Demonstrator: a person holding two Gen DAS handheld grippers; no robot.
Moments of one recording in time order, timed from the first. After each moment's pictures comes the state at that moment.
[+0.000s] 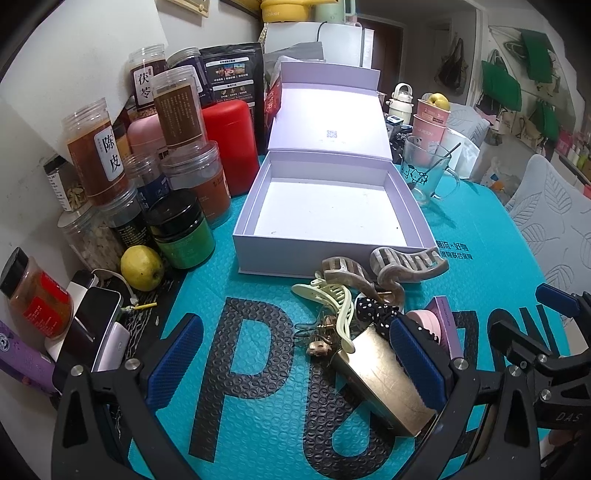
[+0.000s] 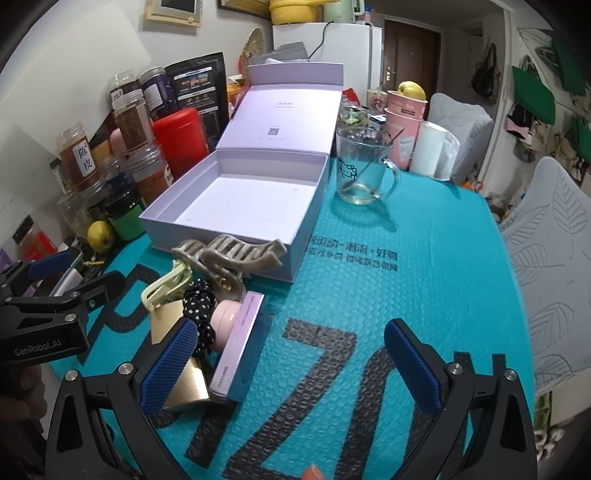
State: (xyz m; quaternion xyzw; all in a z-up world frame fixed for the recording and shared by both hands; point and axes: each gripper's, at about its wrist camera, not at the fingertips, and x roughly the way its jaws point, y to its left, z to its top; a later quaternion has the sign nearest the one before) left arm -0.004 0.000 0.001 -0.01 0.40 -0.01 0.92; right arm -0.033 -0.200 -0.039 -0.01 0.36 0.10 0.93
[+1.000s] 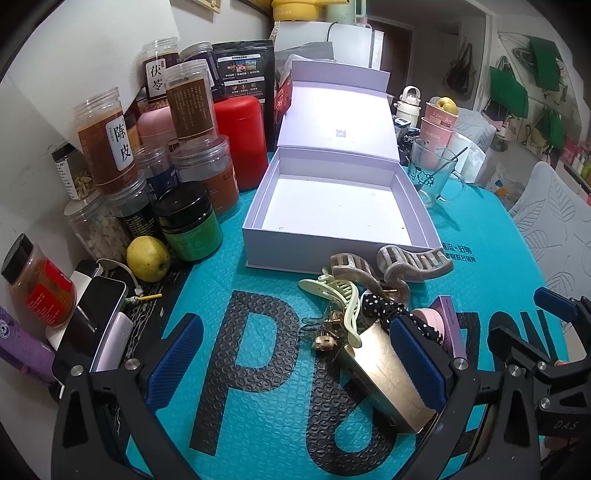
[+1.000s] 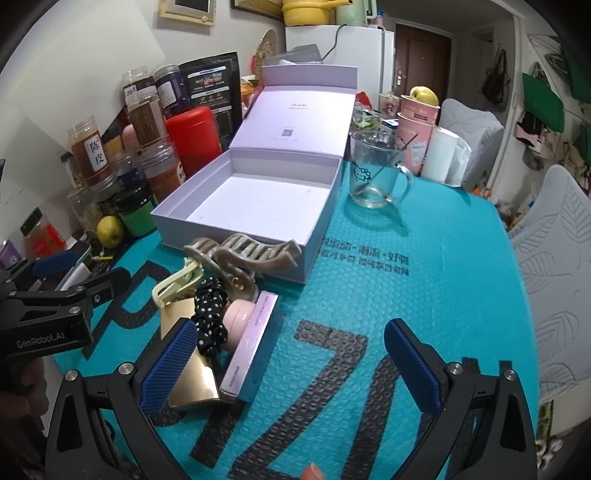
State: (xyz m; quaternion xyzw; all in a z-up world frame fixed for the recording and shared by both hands) left arm -0.008 0.007 0.000 -0.02 0.40 0.00 0.91; right arm -0.036 -0.195 -0.041 -0.02 0.35 0.12 0.93
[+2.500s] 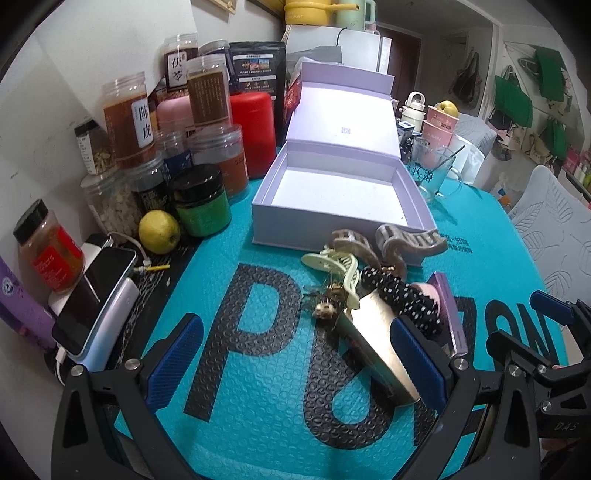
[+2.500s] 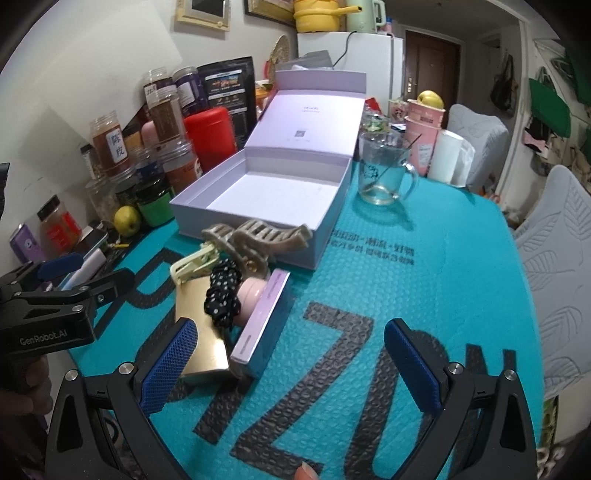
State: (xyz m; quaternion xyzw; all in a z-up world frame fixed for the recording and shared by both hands) left arm -0.044 0.010 -0.012 -0.04 0.40 0.01 0.92; right arm -0.060 -0.197 -0.051 -0.02 0.34 0.16 0.93
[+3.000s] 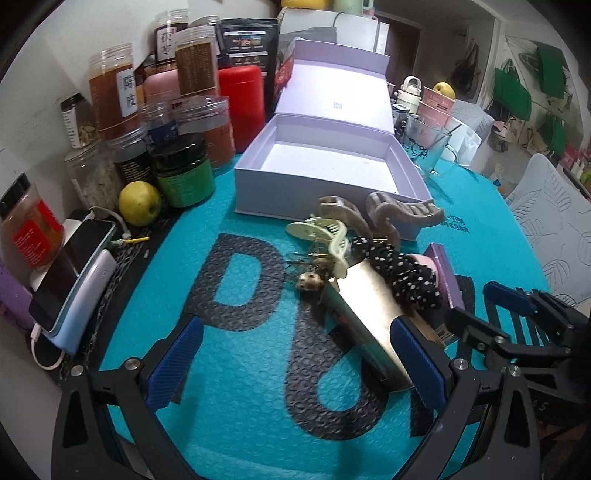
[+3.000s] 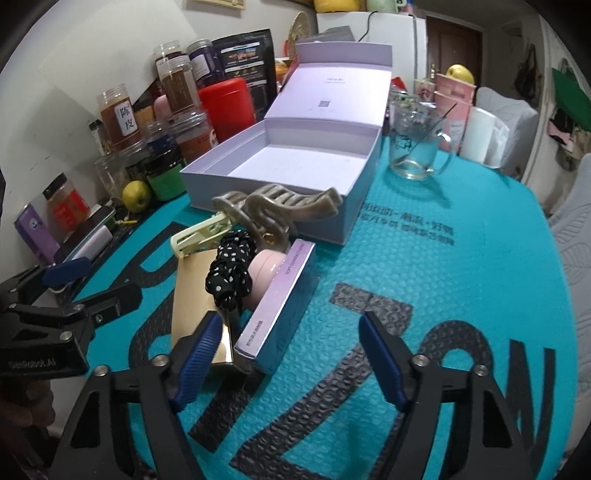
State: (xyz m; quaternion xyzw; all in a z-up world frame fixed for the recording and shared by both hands) left arm -0.040 -0.005 -0.035 -0.05 0.42 -0.01 0.91; right arm -0.038 -0.191 -0.084 -0.02 0.36 0.20 0.91
